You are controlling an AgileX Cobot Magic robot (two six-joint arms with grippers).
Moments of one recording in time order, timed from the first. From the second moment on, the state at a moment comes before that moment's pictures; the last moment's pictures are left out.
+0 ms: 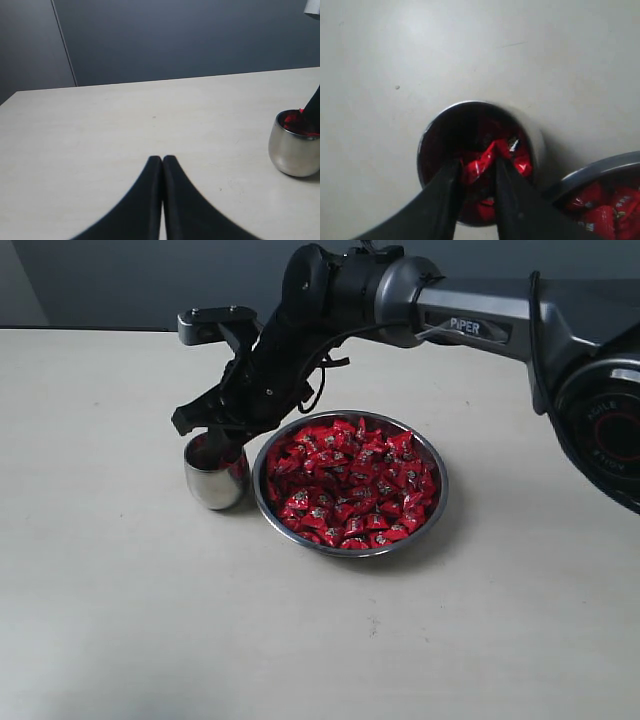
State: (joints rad) left arm 0.12 0.00 0.01 0.03 0.23 0.03; right arm 0.80 2.27 -1.86 0.51 0.86 -0.34
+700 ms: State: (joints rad) left arm 0.12 0.00 0.01 0.03 0.23 0.03; right arm 0.80 2.26 -1.87 0.47 0.87 -0.31
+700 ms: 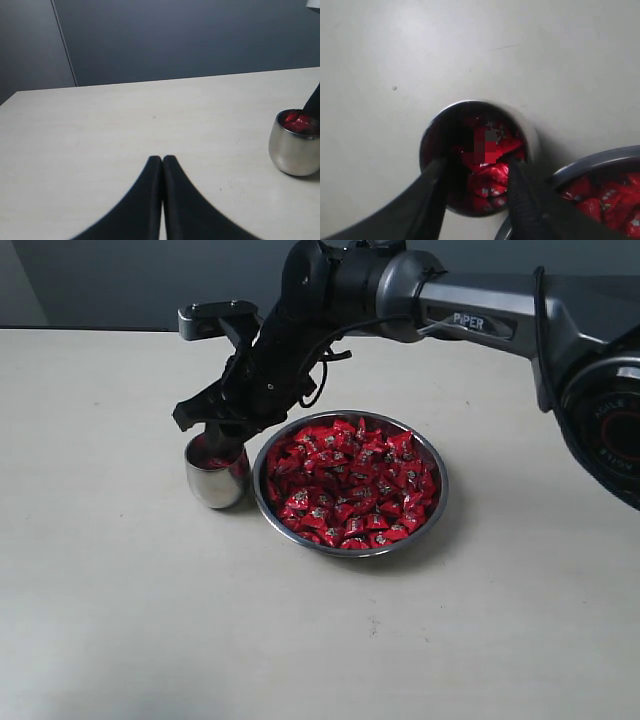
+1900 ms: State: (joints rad) left arm 0.12 0.00 0.01 0.03 0.23 0.03; right arm 0.67 1.97 -1.61 0.34 0.91 -0.25
